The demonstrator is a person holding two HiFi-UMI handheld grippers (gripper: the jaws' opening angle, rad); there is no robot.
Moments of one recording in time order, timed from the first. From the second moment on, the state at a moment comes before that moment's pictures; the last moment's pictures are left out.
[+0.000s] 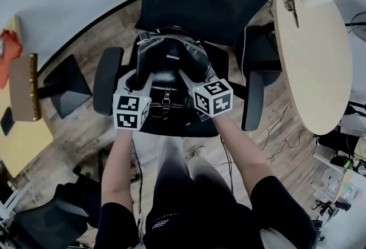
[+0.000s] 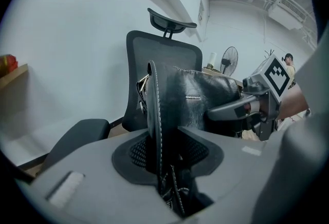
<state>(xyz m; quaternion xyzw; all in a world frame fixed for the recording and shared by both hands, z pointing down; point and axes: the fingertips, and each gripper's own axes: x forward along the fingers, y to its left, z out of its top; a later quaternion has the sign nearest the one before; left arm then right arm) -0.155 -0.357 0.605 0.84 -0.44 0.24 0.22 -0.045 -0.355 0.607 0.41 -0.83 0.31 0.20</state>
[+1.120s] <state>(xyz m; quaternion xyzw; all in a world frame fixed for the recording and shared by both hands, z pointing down) -0.148 -0.362 0.643 0.83 -0.44 0.24 0.25 -0.014 -0.357 0.655 0.48 -0.77 0.38 0.21</state>
